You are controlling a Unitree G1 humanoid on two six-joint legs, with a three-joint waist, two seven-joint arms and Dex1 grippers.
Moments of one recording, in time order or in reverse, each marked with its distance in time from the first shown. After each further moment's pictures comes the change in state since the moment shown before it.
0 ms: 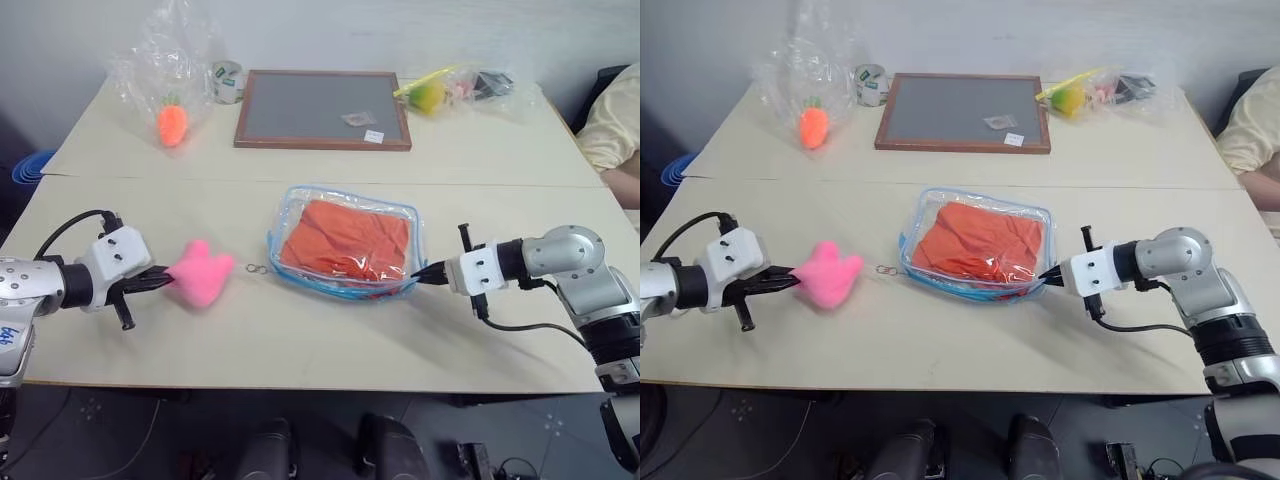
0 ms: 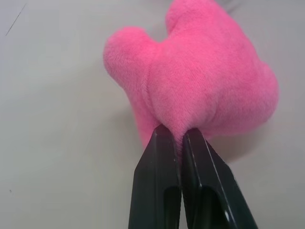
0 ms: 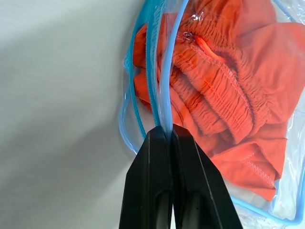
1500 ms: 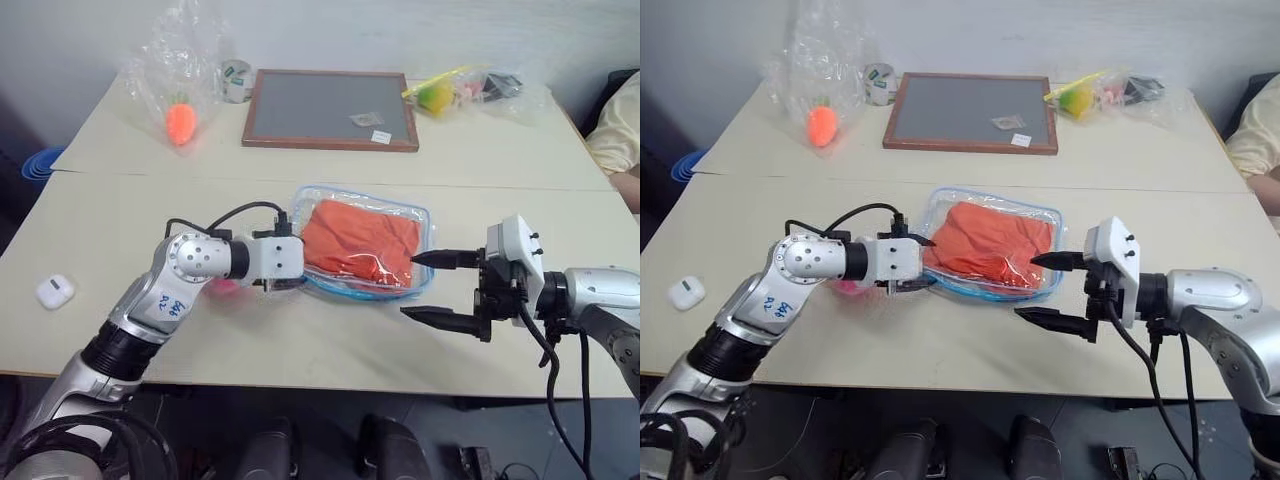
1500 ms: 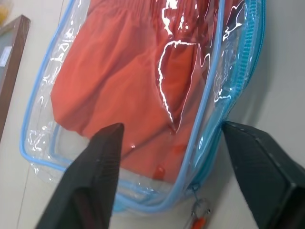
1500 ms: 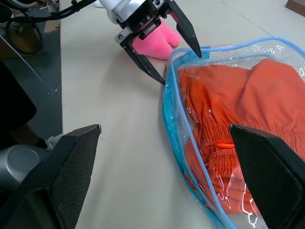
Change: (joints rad) left arm -0.463 -0.332 -0.583 -0.063 0.297 -0.147 0.139; right arm 0.416 -0.062 -0.389 -0.868 0.719 1.179 -0.357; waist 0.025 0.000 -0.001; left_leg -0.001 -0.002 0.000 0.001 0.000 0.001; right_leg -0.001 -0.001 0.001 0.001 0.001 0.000
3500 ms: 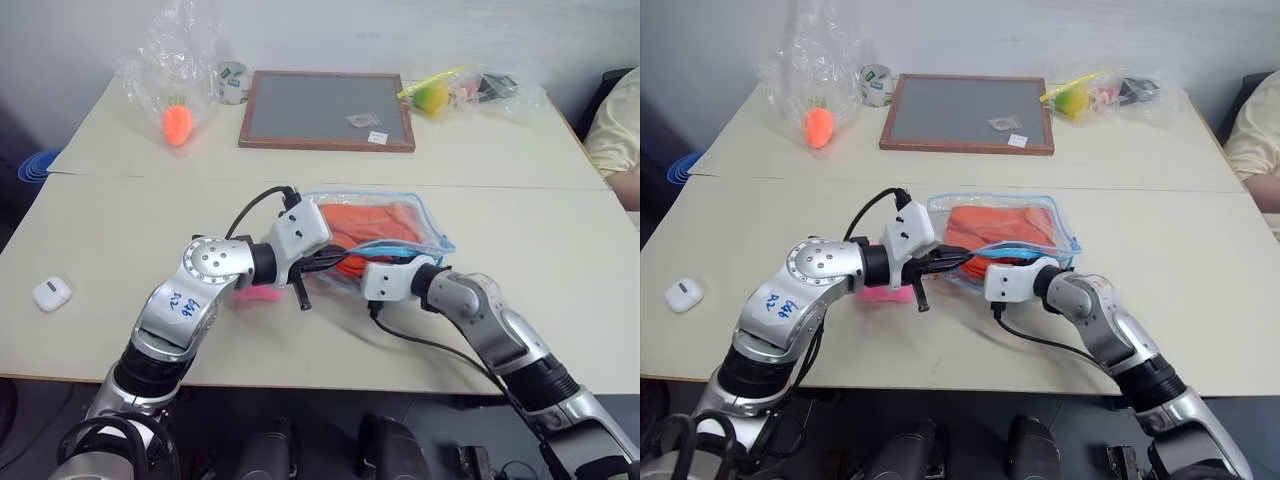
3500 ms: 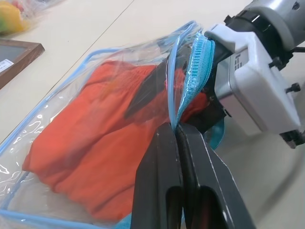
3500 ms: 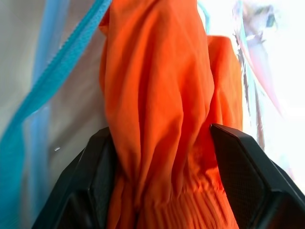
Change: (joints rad) left arm 0.033 -0.219 0.127 -0.293 -0.334 0.599 0.166; right arm -0.268 0.340 0.552 0.518 -1.241 -0.752 -0.422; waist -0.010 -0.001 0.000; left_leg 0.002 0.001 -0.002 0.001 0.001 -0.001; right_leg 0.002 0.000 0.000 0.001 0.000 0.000
